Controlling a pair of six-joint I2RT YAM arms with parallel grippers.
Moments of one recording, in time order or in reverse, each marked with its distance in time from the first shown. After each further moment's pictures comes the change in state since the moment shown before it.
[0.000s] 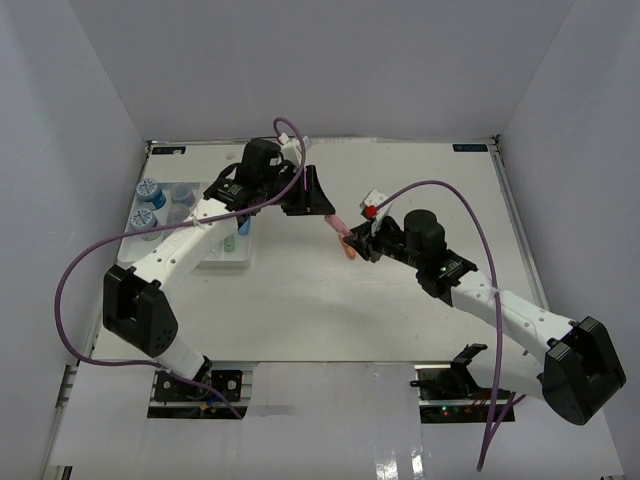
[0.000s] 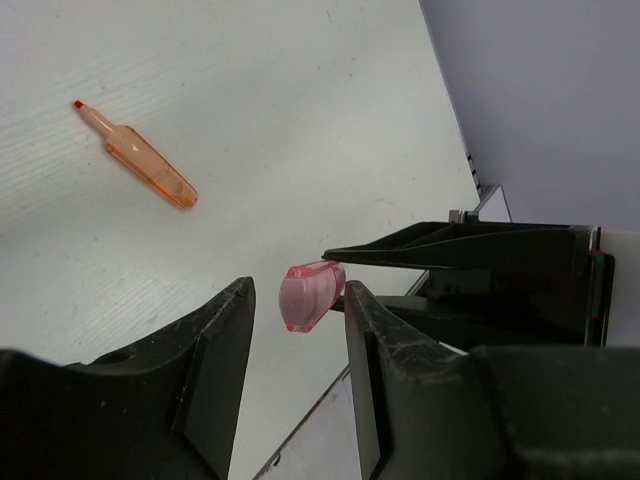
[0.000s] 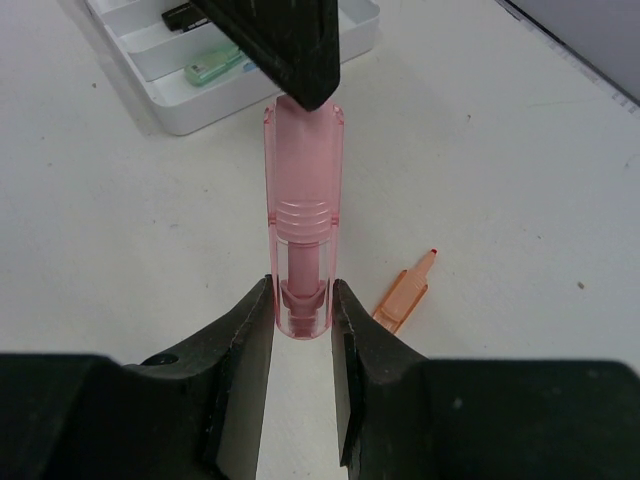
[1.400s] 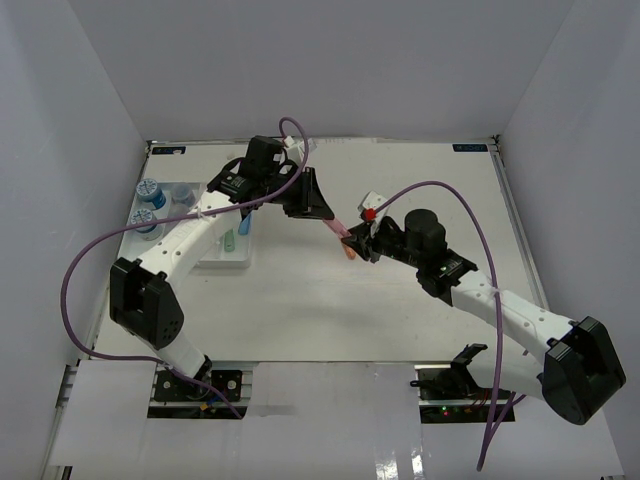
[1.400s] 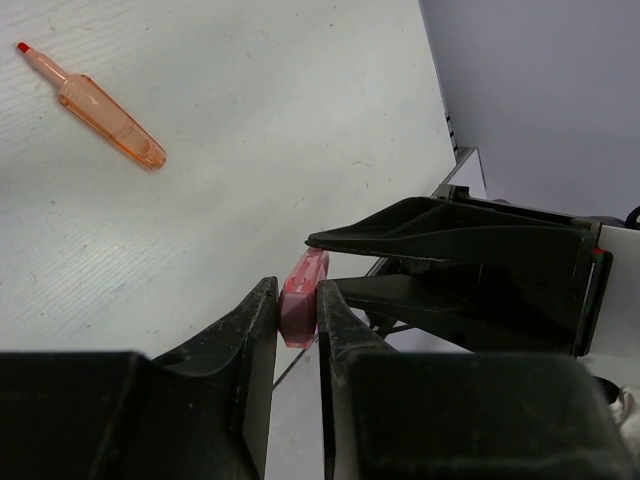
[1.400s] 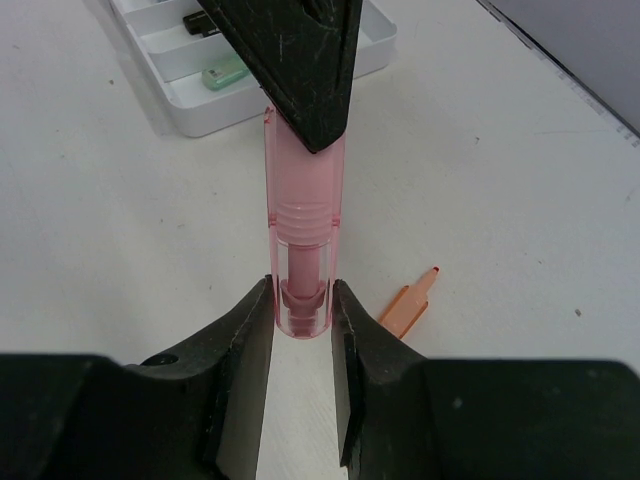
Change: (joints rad) left arm 0.003 0.058 0.077 -0.136 0.101 -0.003; right arm 0.000 -0.001 0.003 0.026 -0.059 -0.050
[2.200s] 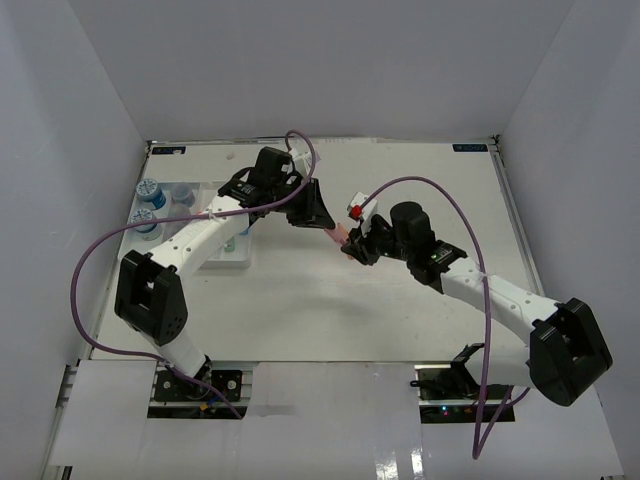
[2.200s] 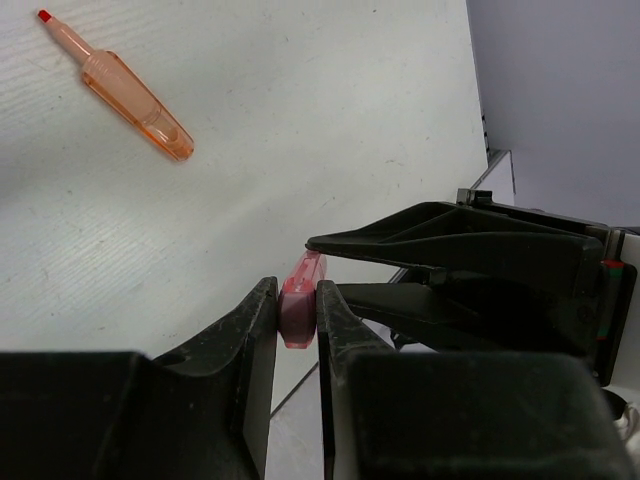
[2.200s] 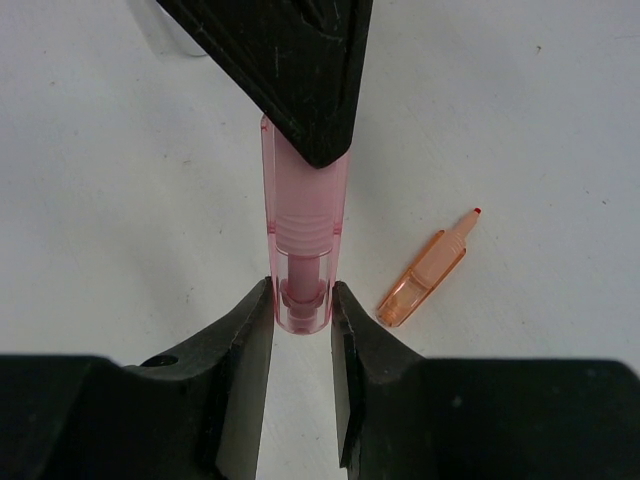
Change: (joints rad) left arm -0.025 0.032 -0.088 0.062 -0.040 -0.011; right arm -0.003 0.110 0.084 -0.180 -0.024 -0.014
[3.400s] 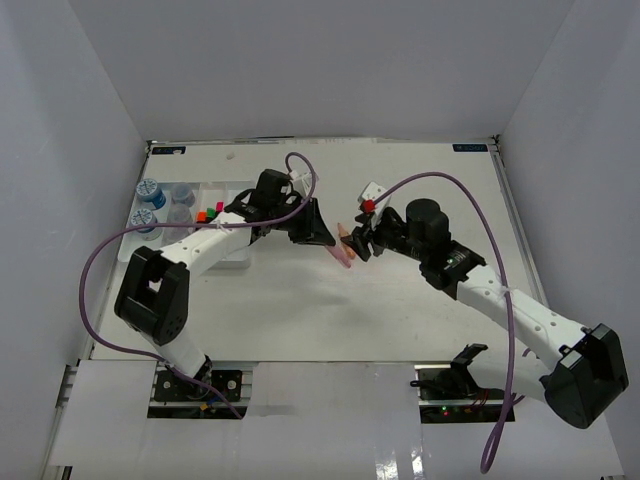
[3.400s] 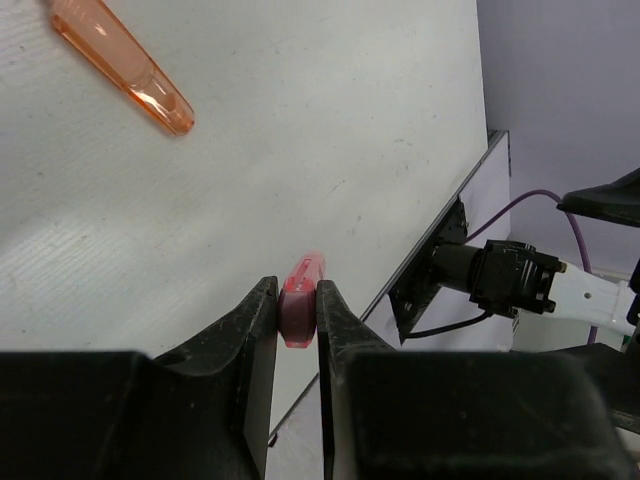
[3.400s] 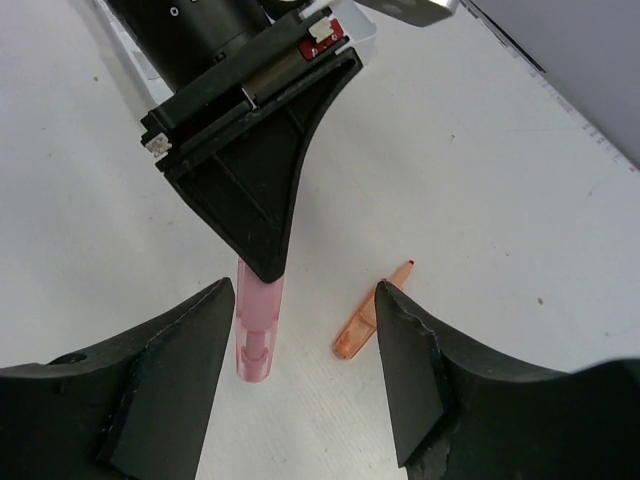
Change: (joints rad) left arm 0.003 -0.002 -0.225 0.239 0.066 -0.045; right arm 0.003 -0.122 0.039 0.002 0.053 -0.033
